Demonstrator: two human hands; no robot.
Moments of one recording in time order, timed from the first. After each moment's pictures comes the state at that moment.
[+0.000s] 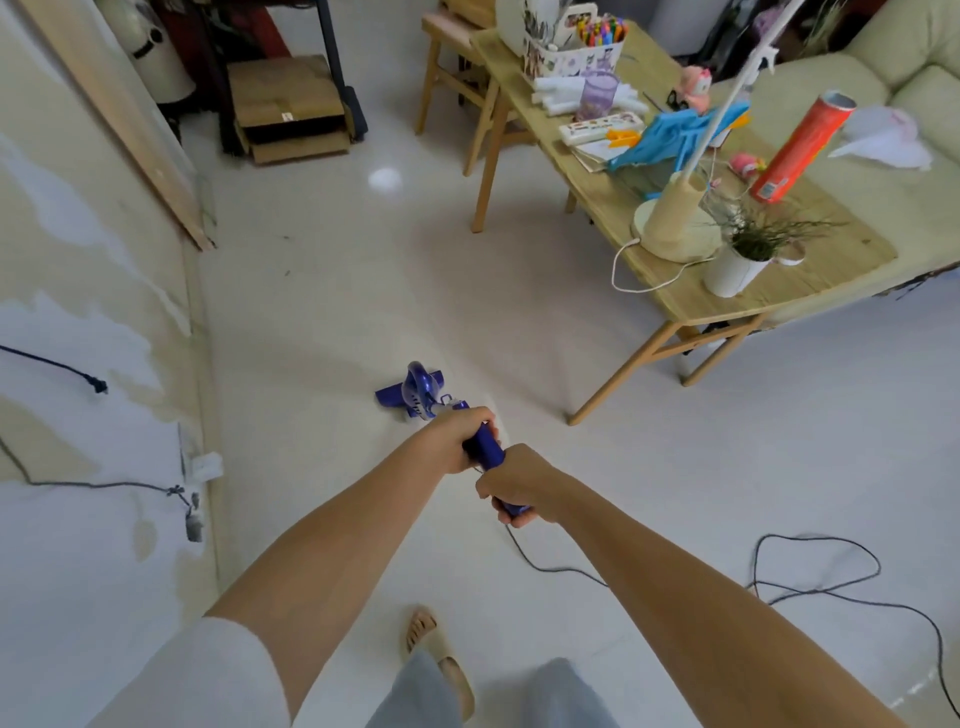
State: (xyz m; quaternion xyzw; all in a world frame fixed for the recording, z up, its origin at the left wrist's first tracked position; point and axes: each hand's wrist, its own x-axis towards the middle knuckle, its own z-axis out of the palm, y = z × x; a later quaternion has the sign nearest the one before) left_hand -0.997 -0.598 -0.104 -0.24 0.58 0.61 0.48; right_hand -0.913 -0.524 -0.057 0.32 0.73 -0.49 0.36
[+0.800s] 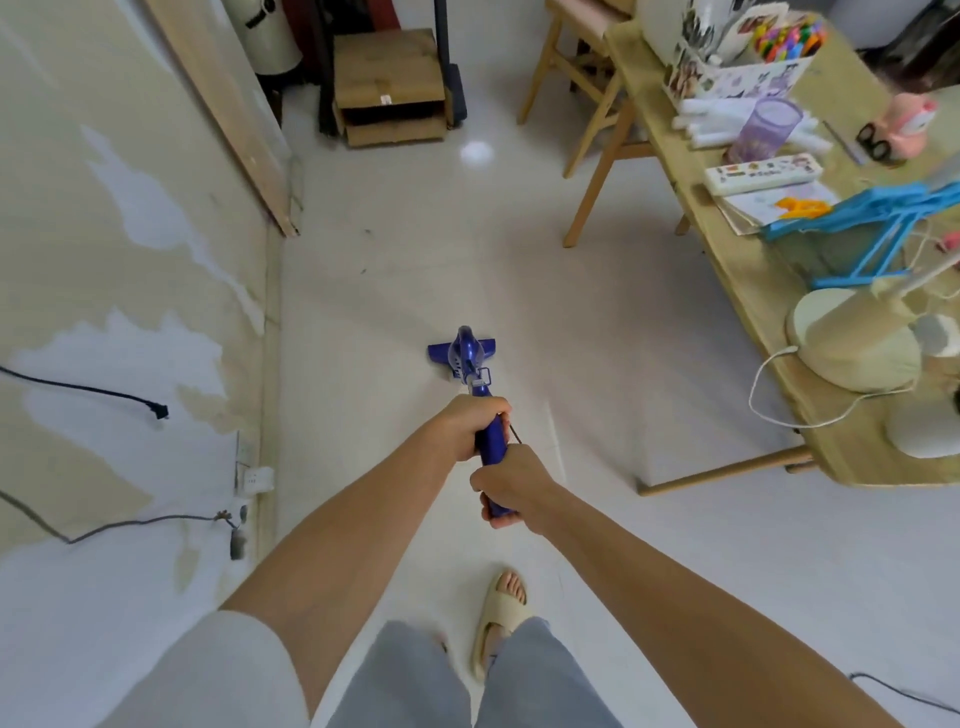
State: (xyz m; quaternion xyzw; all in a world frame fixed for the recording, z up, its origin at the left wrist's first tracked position) left_hand -1.225 -0.606 -0.108 -0.28 0.63 0.60 0.40; right_hand -1.149 -0.540 -0.082 0.31 0.70 -0.53 0.36
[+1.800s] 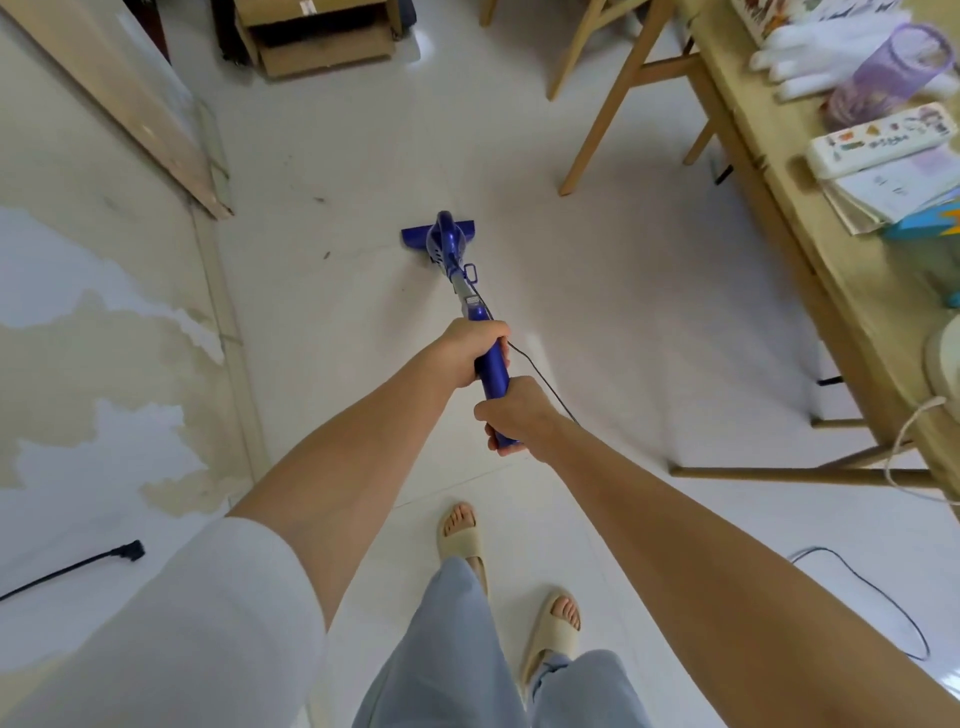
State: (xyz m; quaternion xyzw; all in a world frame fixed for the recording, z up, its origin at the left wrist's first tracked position) left_hand -1.523 -0.644 -0.164 -0.23 0.66 0.56 0.44; right_hand -1.436 -0.589 -0.141 0.38 0.70 -0.50 0.34
